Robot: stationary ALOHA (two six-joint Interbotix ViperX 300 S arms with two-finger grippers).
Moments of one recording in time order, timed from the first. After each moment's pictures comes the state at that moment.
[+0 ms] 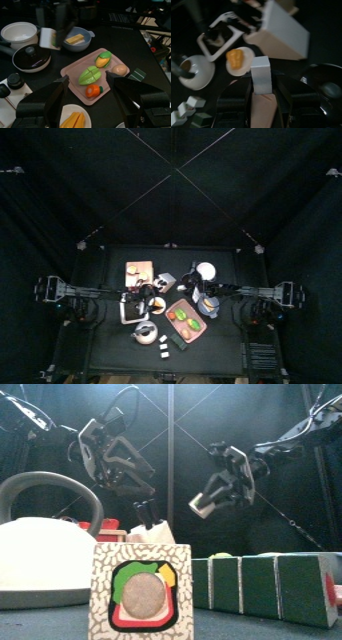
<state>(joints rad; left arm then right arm) 0.12 -0.23 0.90 0.39 -0.38 -0.42 -0.40 -0.31 0.90 -0.81 0.05 1.35</state>
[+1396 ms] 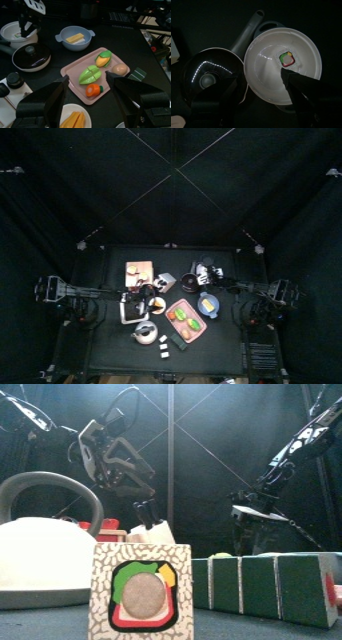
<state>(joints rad) 0.13 -0.22 0.90 0.39 -0.38 -0.42 -0.50 -0.16 0.83 -0.82 0.44 1.35</state>
